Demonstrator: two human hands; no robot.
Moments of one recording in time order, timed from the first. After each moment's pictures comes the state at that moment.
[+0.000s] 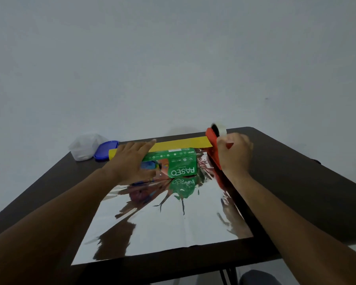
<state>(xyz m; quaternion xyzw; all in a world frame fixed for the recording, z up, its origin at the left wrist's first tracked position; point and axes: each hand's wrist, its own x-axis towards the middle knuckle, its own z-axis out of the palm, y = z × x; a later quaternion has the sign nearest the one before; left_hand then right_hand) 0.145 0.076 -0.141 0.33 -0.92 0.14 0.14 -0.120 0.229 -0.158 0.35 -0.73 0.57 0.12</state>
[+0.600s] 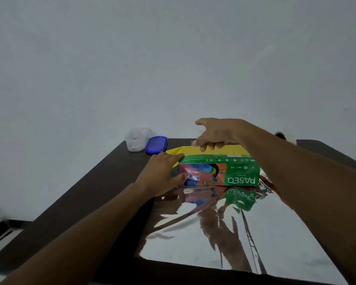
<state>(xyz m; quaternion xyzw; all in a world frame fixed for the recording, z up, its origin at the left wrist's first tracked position) 0.211 0.083 -0.166 0.39 -0.89 0.03 0.23 -0.001 0.112 -0.043 0.67 -0.66 0.19 -0.26</state>
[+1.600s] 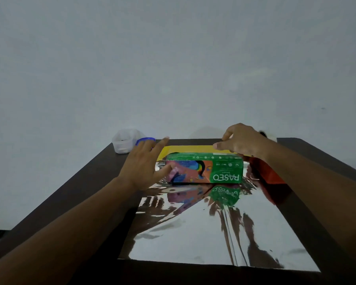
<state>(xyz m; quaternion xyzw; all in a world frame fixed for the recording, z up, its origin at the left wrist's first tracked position) 0.216 0.069 -0.156 0.34 -0.87 0.18 0.31 -0.073 0.172 -0.067 0.61 -0.74 0.27 -0.12</state>
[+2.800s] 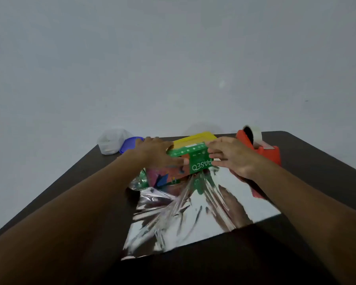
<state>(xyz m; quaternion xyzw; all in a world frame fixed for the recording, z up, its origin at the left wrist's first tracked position) 0.130 0.068 -0.102 0.49 -0.87 0.08 -0.01 -0.087 0.178 -0.122 0.44 -0.57 0.54 -0.43</state>
